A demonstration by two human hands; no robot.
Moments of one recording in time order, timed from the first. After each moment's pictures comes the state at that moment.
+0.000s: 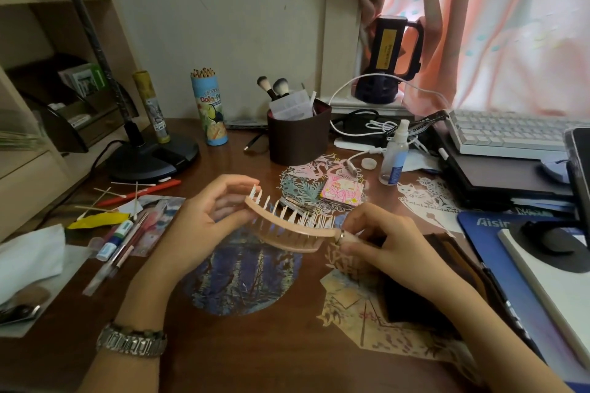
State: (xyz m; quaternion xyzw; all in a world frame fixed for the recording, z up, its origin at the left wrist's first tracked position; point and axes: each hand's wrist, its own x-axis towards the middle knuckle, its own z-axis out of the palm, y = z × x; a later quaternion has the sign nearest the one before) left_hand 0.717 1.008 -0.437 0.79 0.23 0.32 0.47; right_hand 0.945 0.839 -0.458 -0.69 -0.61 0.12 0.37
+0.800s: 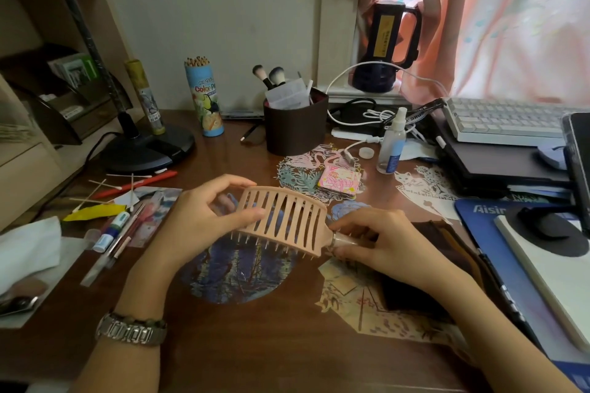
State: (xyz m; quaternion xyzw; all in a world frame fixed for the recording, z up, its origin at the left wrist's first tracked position) left_hand 0.715 1.008 -0.438 0.84 0.34 0.24 0.36; right_hand 0.941 0.837 -0.461 -0.69 -0.65 0.10 0.30
